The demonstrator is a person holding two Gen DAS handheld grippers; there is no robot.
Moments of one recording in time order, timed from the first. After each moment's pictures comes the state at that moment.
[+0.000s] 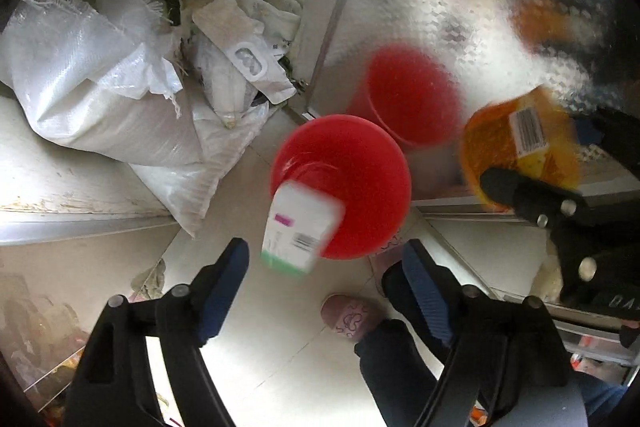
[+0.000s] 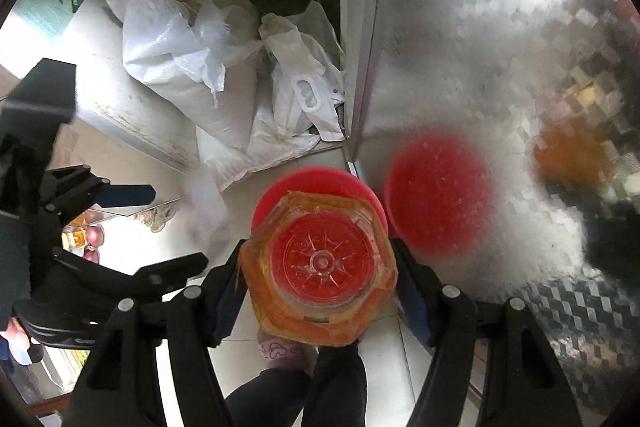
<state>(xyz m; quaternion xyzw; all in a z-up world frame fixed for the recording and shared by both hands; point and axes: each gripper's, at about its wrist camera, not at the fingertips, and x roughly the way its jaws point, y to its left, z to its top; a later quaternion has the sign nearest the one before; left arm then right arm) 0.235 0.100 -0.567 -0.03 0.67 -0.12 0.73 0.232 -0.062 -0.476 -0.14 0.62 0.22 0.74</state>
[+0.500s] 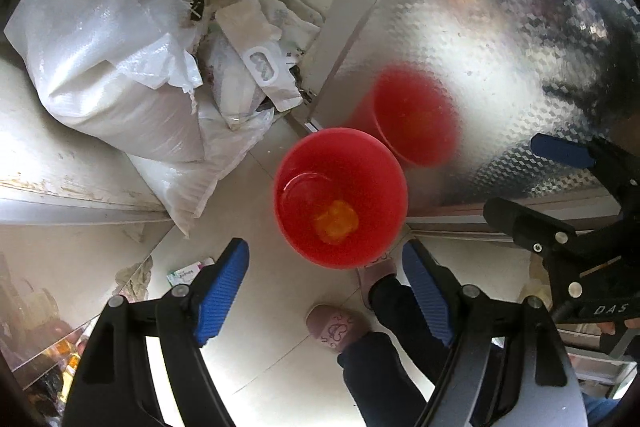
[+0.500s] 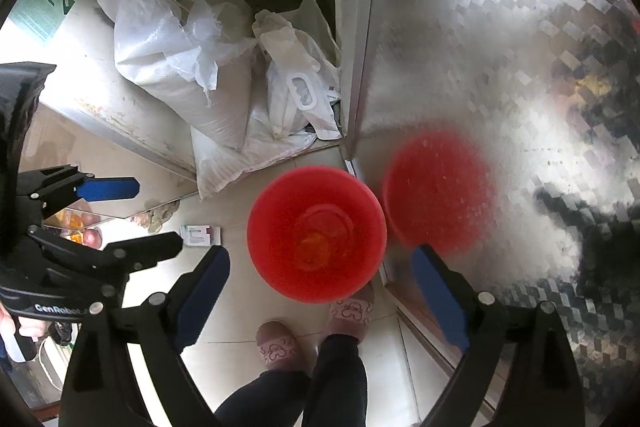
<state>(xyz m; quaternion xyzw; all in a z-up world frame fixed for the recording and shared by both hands) 0.234 0.122 -0.566 -0.07 0.66 -0.10 0.74 0.232 -0.062 -0.478 -0.14 0.61 0.21 0.75</state>
